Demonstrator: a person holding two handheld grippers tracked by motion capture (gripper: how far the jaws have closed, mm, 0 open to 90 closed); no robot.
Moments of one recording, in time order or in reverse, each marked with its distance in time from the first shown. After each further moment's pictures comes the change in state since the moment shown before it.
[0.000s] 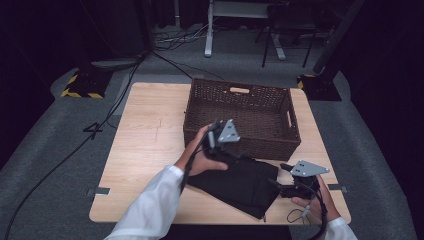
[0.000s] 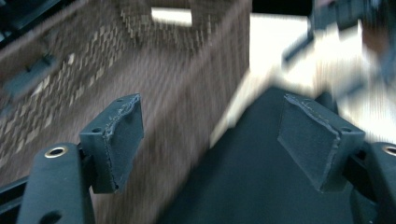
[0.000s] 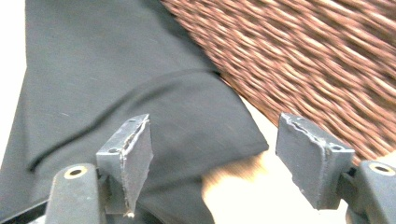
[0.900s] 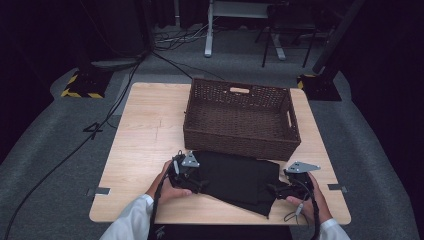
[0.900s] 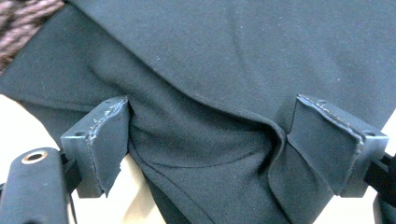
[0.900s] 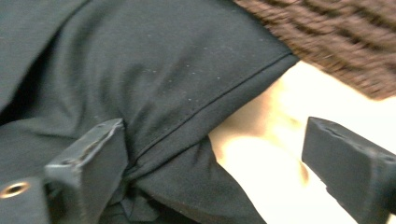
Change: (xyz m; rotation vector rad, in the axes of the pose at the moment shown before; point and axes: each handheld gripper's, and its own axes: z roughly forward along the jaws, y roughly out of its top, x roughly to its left) left arm -0.004 -0.136 0.017 0.181 -0.054 -0.298; right arm -0.012 -0.029 0.035 0.150 -0.018 0.185
